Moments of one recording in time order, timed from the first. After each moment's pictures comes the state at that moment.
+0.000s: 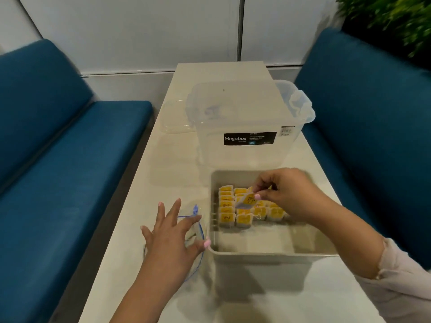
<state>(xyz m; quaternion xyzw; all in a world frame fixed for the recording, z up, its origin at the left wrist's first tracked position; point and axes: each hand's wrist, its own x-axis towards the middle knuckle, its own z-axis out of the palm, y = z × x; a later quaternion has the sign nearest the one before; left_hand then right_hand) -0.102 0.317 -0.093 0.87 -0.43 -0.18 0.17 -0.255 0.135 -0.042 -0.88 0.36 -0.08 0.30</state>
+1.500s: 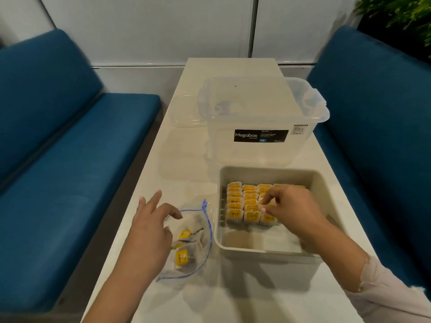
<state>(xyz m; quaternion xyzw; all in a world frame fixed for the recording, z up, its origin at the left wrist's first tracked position) -0.072 0.337 -0.083 0.87 -0.38 -0.15 0.27 -0.254 0.138 -0.092 -0.88 0.45 -0.03 0.18</state>
